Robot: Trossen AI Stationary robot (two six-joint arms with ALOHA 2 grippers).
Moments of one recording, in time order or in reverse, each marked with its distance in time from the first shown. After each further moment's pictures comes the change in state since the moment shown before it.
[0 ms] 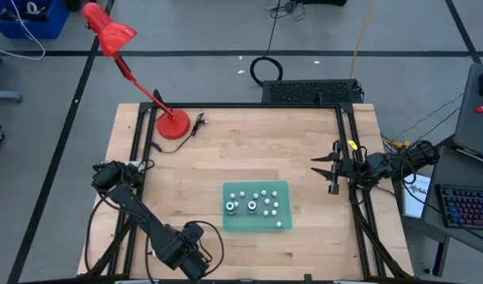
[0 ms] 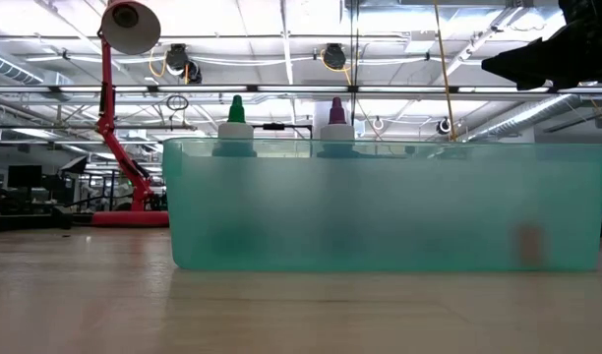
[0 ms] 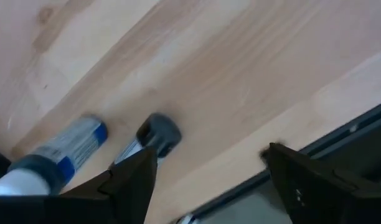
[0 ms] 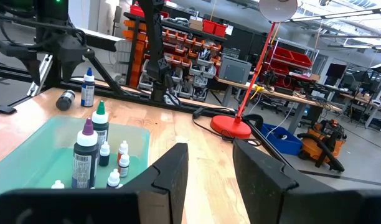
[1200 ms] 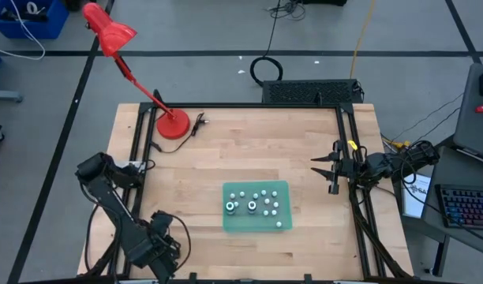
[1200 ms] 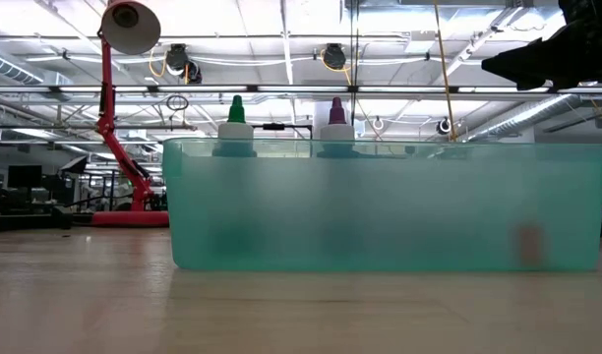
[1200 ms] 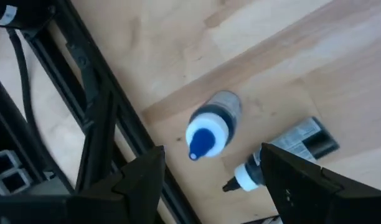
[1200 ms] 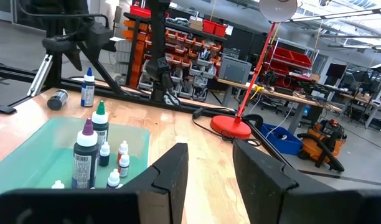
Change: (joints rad) left arm -0.139 -0.157 -0.113 -0.306 0.000 -0.281; right arm 0.000 0.000 0.000 0.000 0.000 0.000
